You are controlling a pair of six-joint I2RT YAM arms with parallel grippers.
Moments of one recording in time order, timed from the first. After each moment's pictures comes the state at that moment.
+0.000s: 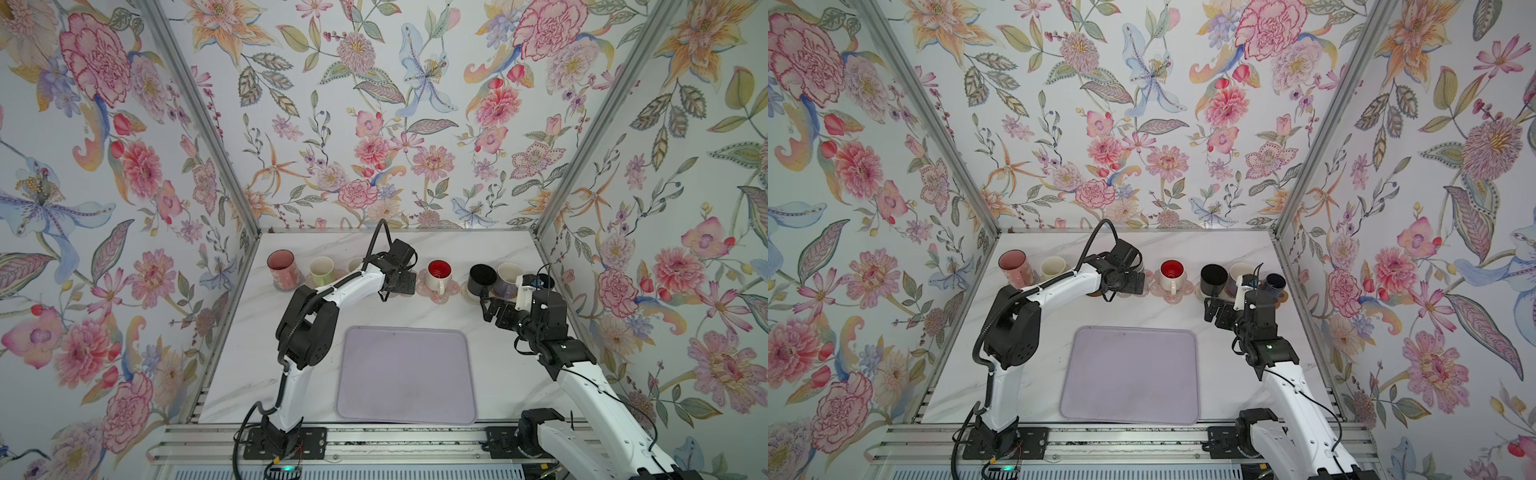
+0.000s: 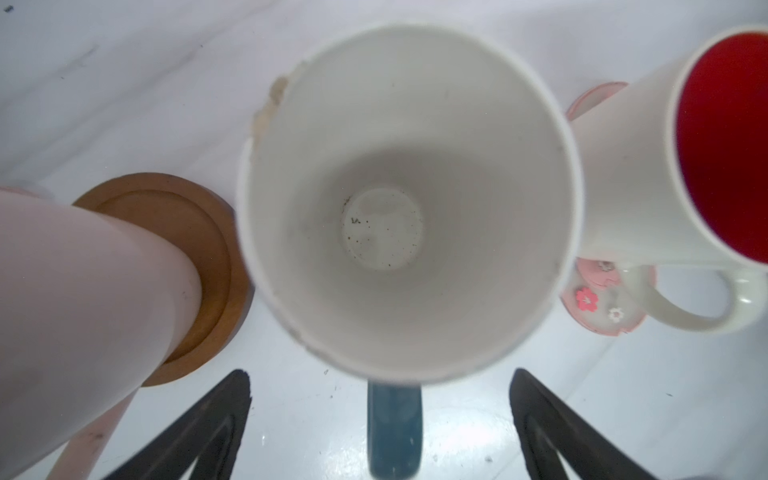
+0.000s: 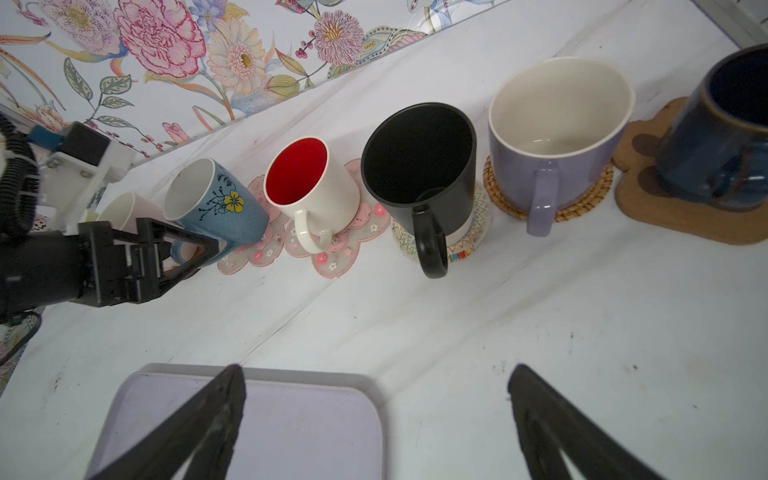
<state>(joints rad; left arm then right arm) -0.64 2.03 1.63 -0.60 -0.16 -0.42 0.12 0.88 0.61 -0.30 -0.15 0.37</state>
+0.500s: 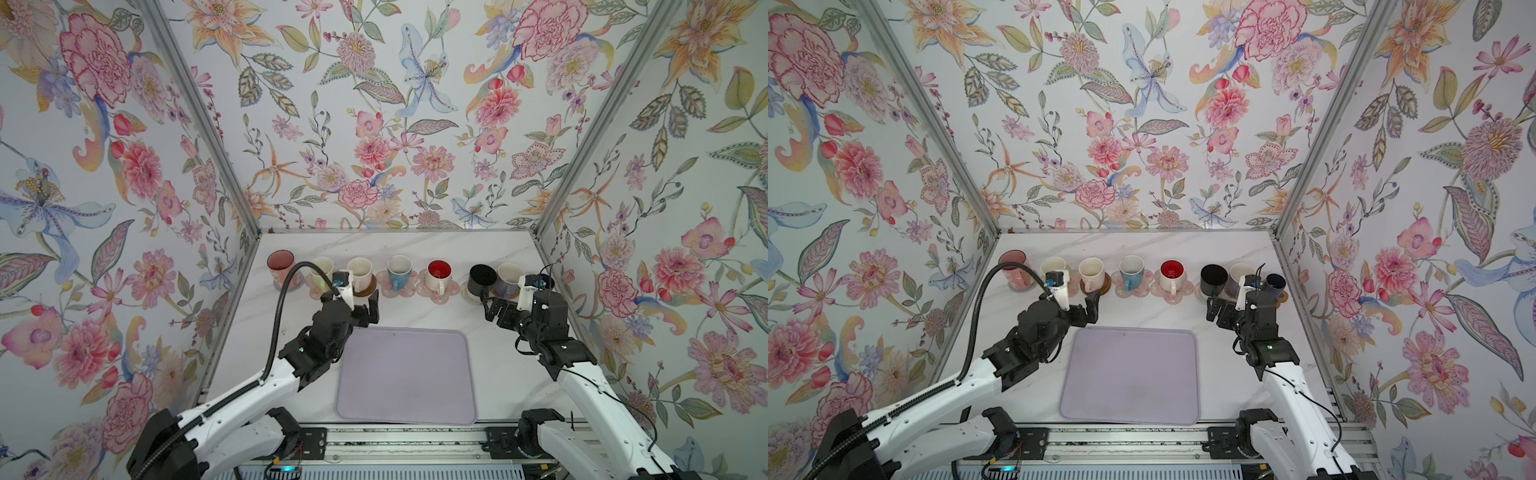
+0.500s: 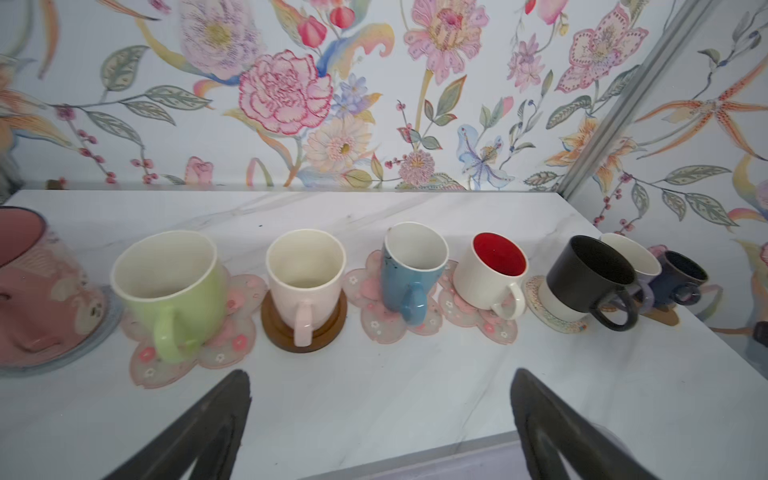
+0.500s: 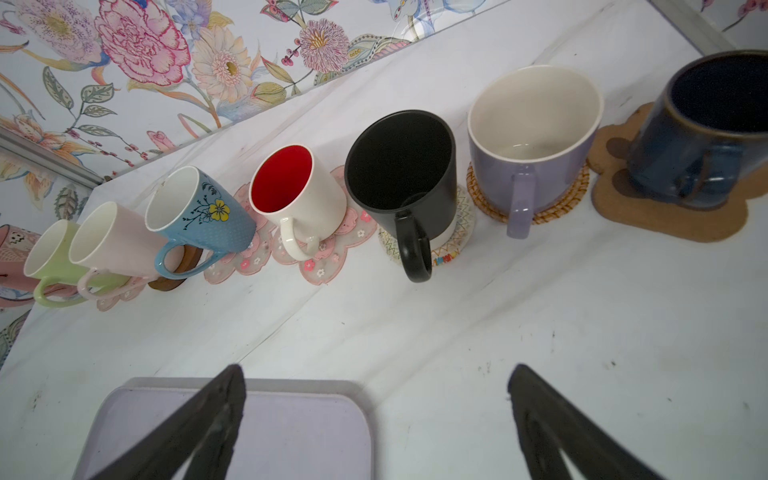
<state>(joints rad) -0.75 0.92 0.51 0.14 -0.50 -0.30 0.11 0.88 0.60 -0.30 -0.09 0.37</state>
